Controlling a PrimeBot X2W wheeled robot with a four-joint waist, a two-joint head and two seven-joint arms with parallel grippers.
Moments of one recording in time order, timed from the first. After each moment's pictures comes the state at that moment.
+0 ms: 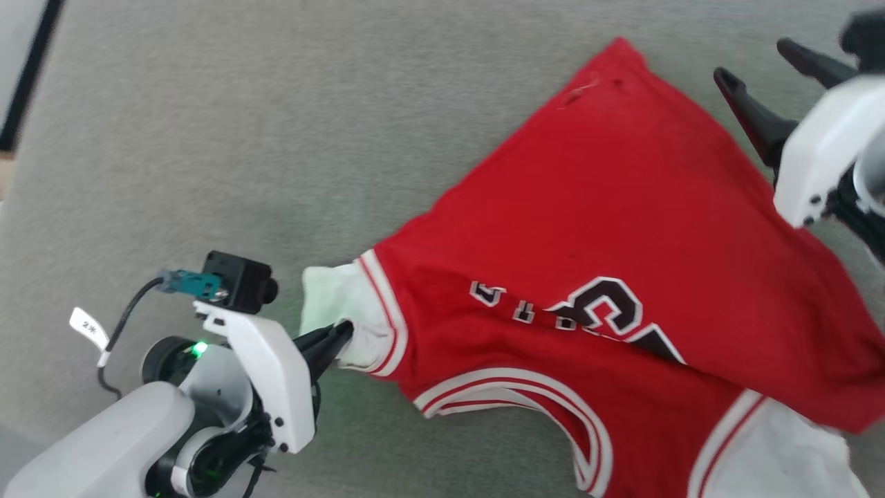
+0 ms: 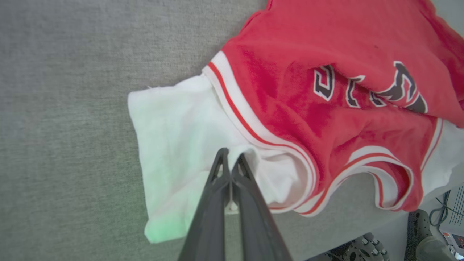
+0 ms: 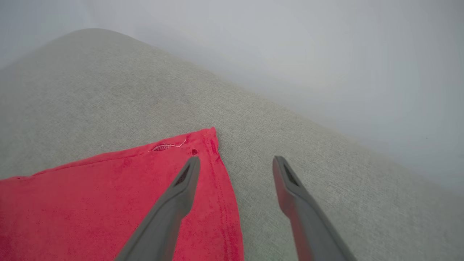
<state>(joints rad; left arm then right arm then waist) -0.52 0.78 -0.90 -0.13 -1.21 0.22 0.29 -0.69 -0.49 0.23 0.05 0.50 0.13 0.58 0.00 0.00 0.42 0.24</state>
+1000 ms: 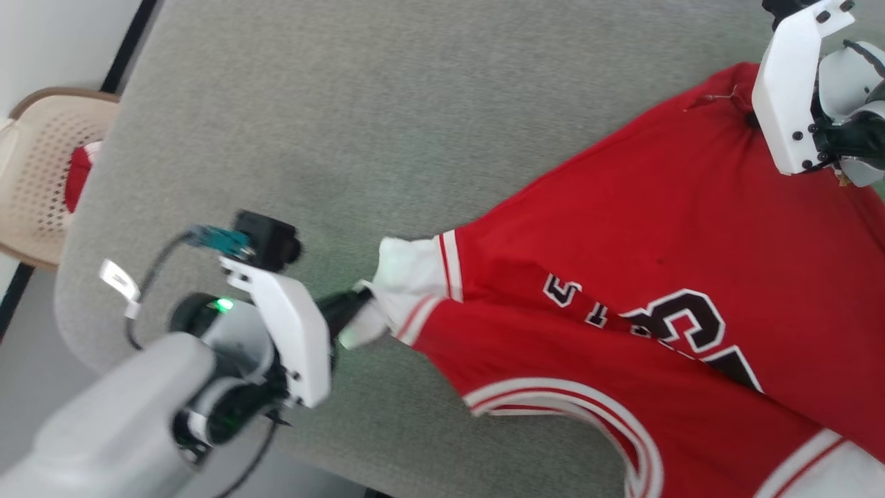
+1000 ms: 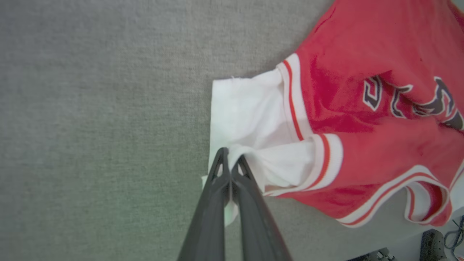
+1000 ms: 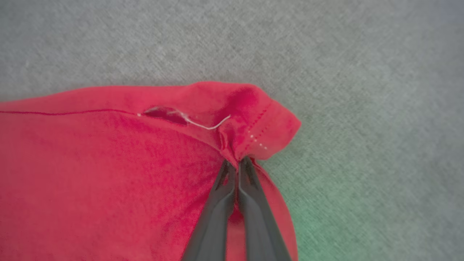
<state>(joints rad) -0.64 0.66 -0.92 0.06 -1.20 0.10 0.31 -1.18 -0.55 0.76 0.69 0.79 0.13 0.92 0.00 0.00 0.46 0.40</state>
